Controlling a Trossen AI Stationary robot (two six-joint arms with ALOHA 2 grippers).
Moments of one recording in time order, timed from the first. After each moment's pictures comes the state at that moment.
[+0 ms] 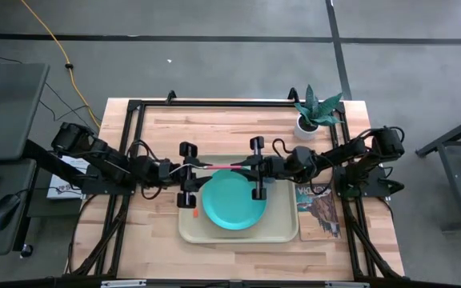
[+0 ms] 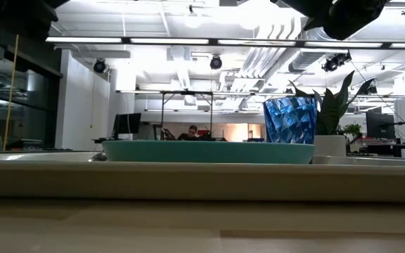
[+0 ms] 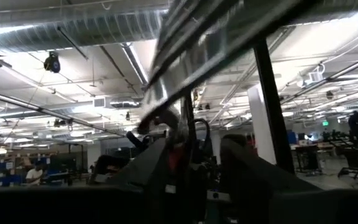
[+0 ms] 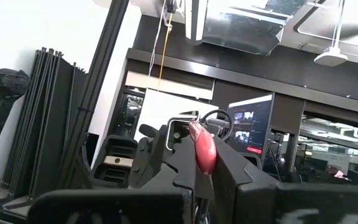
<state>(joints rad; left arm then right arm) -0.16 1.46 0.51 1.52 -0.20 0.26 0.11 1.64 0.80 1.32 -0.06 -0.27</state>
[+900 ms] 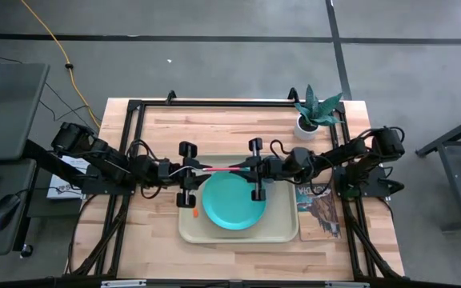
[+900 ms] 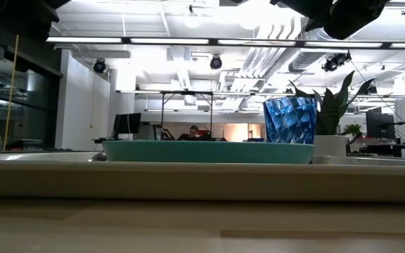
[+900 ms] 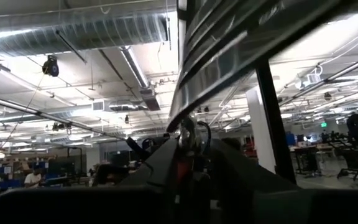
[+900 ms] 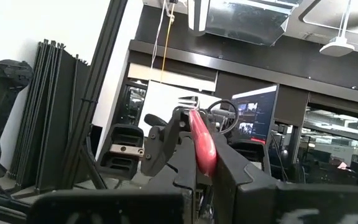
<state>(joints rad) -0.17 1.45 0.51 1.54 -0.17 0.27 0.11 1.64 0.80 1.27 -0.05 -0.26</state>
